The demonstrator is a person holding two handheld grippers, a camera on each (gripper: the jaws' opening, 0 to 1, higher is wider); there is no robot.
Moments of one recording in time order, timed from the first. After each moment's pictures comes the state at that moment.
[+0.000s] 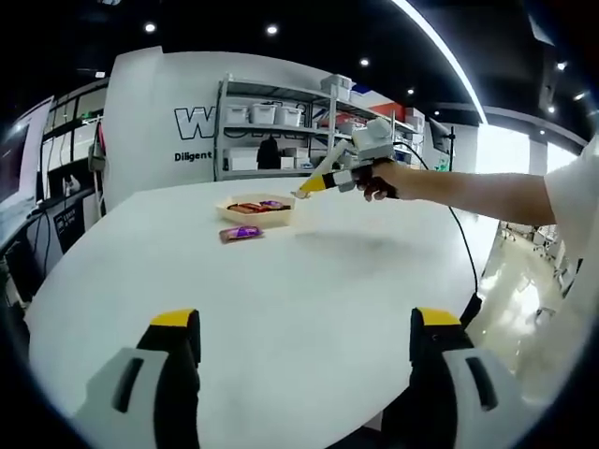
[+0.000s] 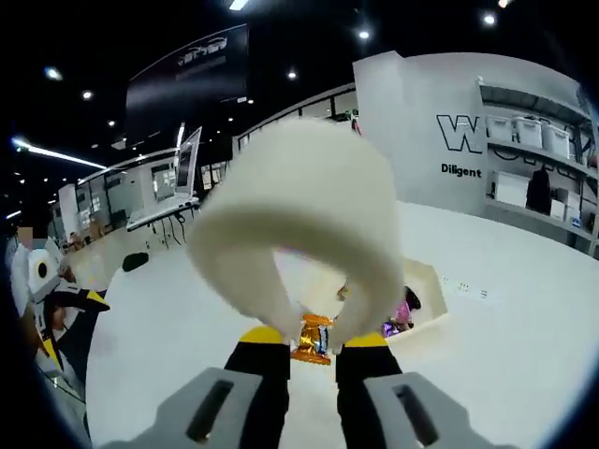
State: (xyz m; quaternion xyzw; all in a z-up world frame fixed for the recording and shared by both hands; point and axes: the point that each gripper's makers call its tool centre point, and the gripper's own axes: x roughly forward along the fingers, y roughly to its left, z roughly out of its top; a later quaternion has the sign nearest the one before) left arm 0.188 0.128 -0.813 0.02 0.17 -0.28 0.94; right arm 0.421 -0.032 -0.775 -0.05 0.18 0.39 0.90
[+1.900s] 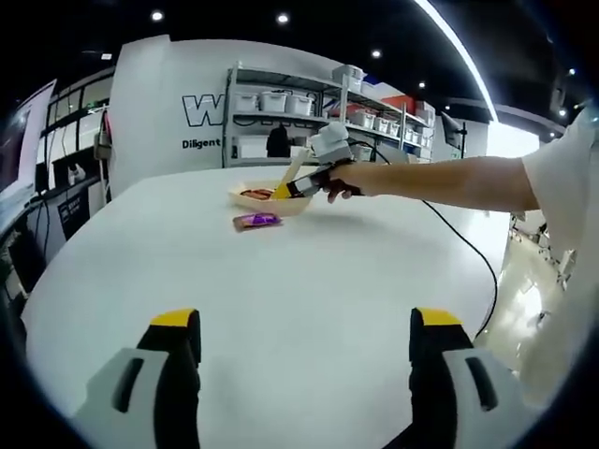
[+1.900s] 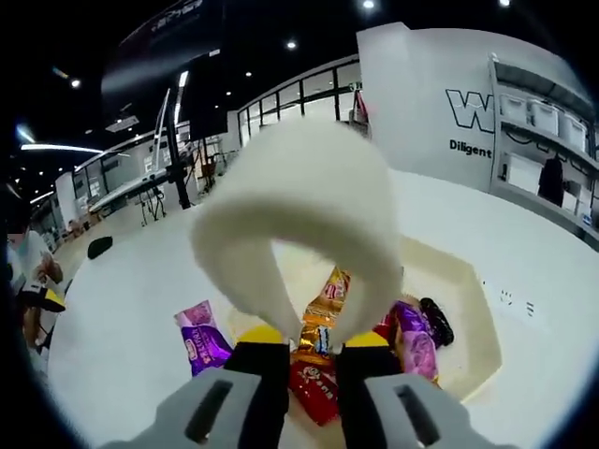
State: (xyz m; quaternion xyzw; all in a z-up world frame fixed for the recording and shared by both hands) left arm 0.217 0.144 -0.832 0.01 0.20 -0.26 0.94; right arm 0.514 0.021 -0.849 -0.05 0.25 0.41 0.88
